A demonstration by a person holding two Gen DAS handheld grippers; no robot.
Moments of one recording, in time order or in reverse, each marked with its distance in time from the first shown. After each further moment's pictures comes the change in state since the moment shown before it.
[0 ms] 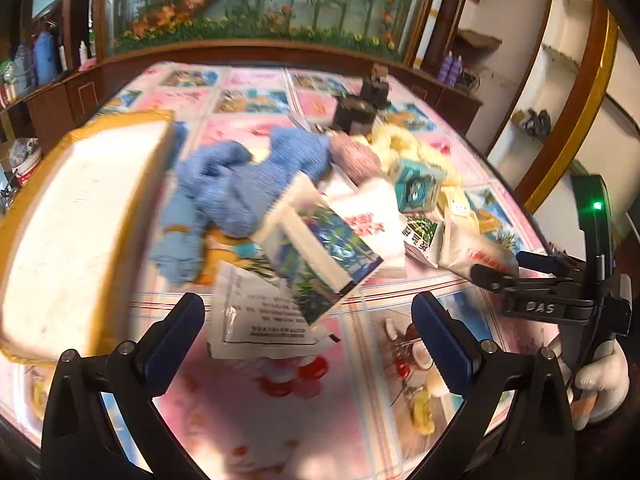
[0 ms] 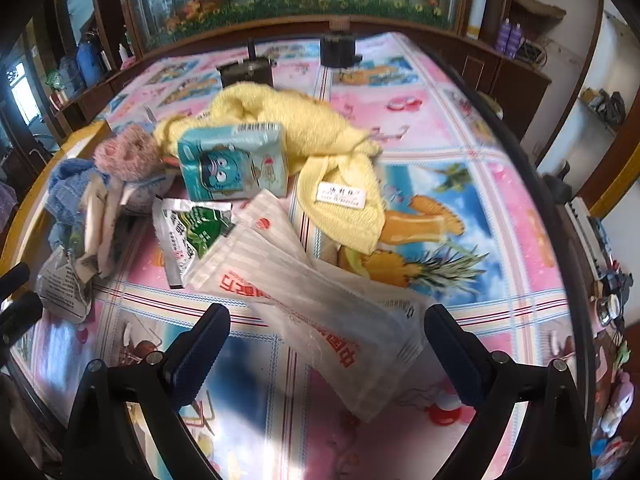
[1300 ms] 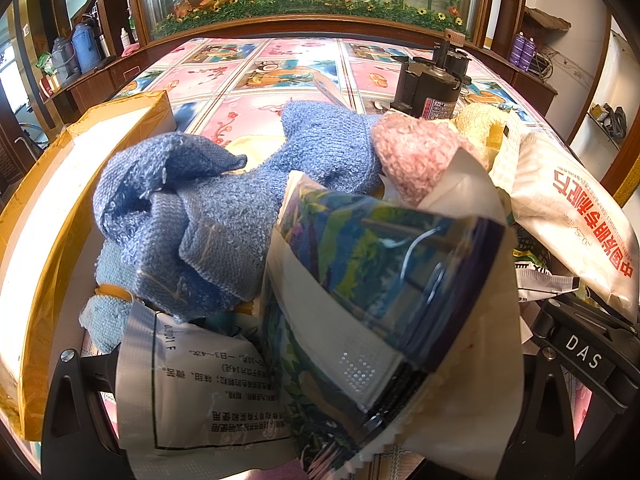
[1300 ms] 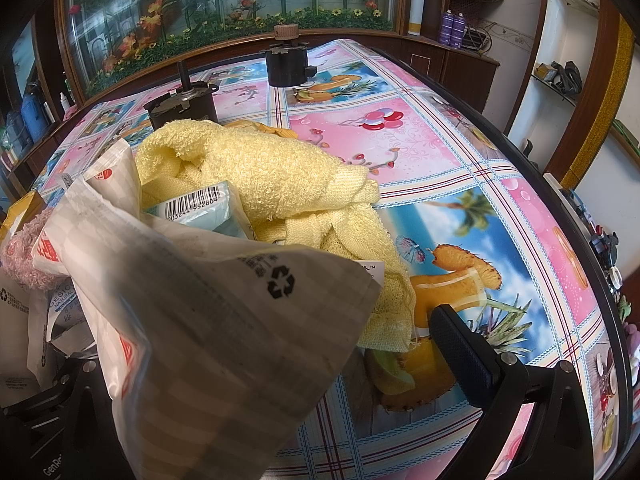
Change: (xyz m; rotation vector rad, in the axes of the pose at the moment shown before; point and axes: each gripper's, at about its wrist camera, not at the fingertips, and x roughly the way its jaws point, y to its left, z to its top) left arm 0.120 -0.021 0.036 -0.052 0.089 0.270; right arm 0.085 0.015 0.039 0.222 0.037 -0.135
